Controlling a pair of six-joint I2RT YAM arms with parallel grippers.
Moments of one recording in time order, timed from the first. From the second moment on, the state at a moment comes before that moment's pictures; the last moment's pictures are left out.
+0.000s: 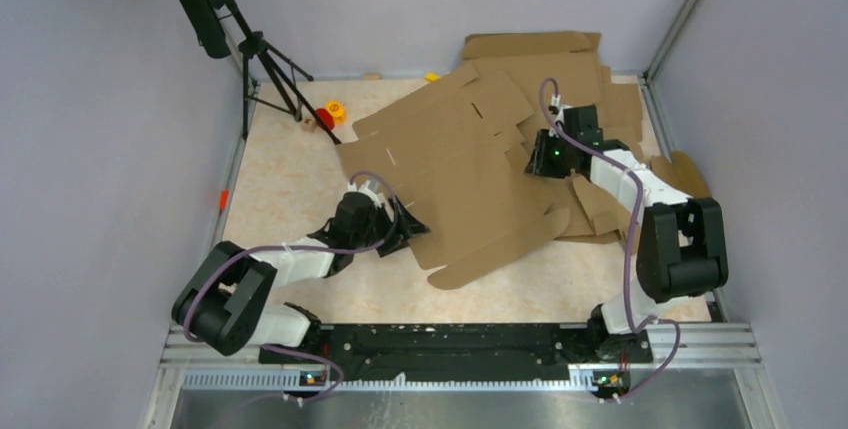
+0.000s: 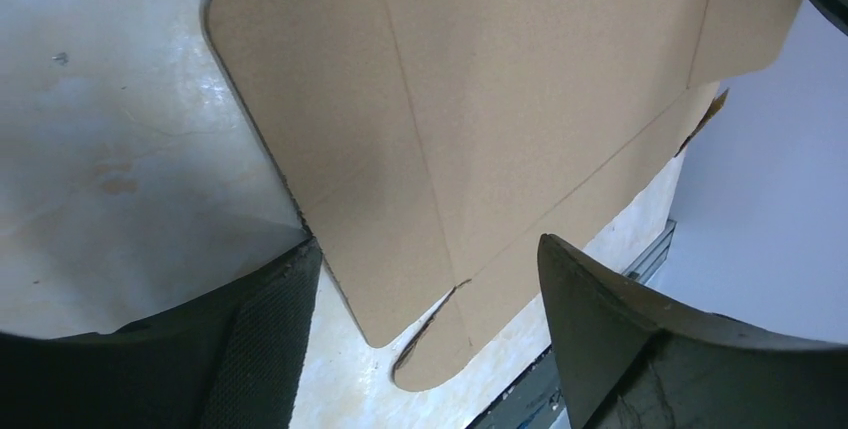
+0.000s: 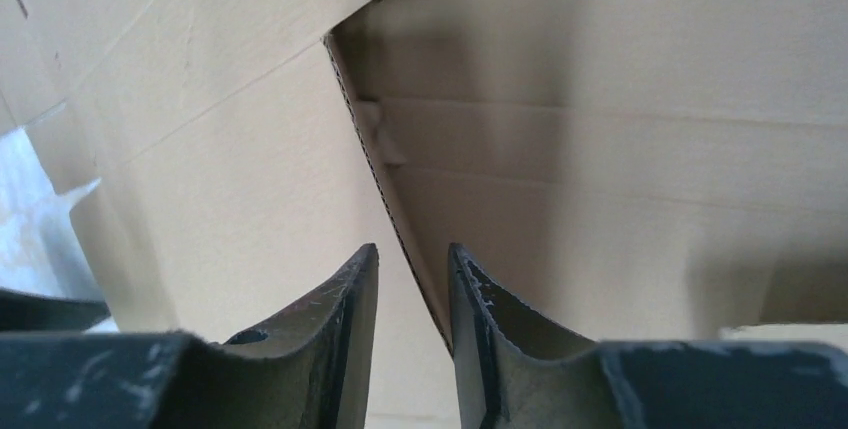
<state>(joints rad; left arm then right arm) -0.51 1.35 0.38 0.35 0.30 -1.00 0.15 1.59 1.06 -0.35 -0.24 0.28</state>
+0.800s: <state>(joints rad) -0.49 1.28 0.46 0.20 0.32 -0.92 0.31 1.56 1.05 -0.44 -0.01 0.24</state>
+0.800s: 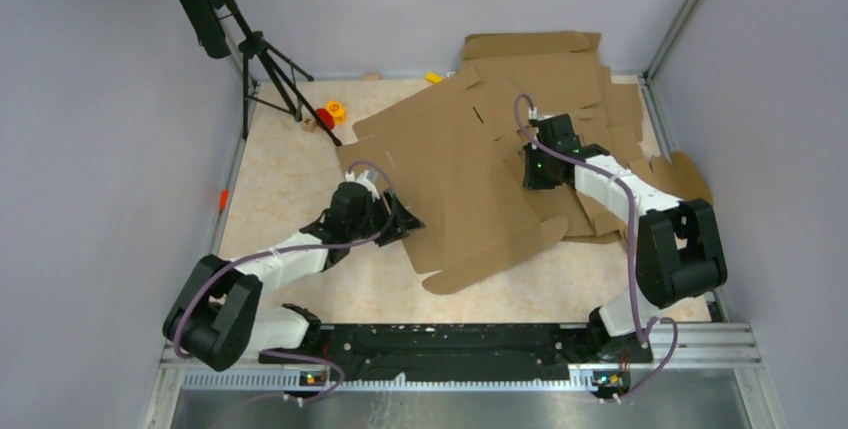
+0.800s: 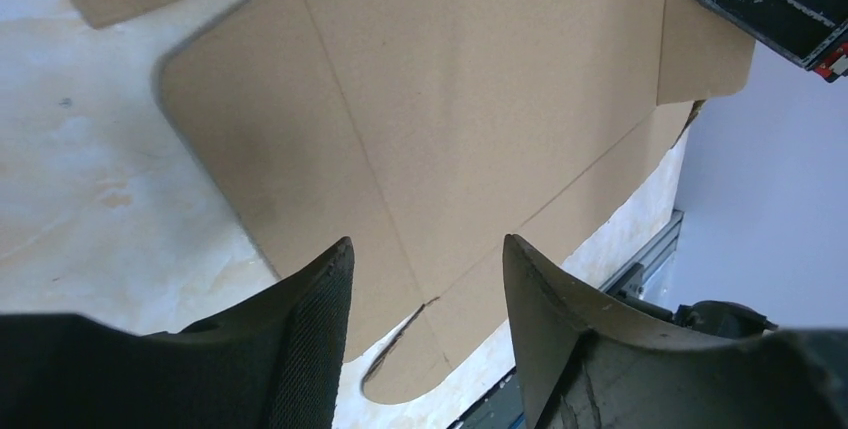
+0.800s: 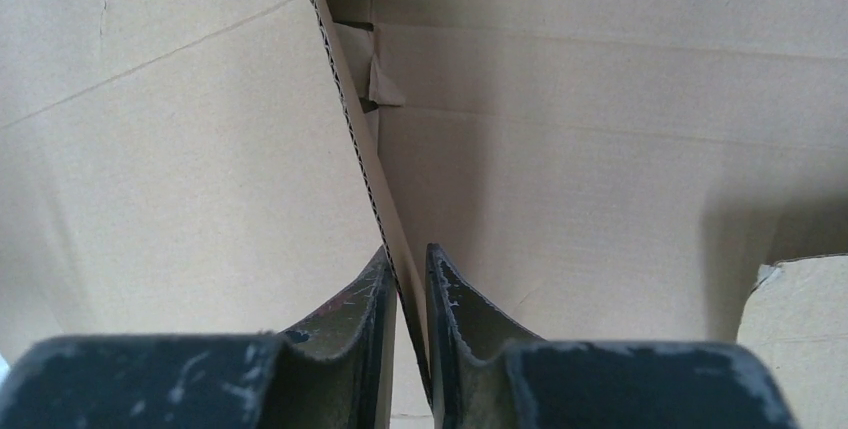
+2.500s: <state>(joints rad) -0.01 1.23 0.60 0.02 0.44 -0.73 0.29 1.47 1.11 -0.49 -0.02 0.25</state>
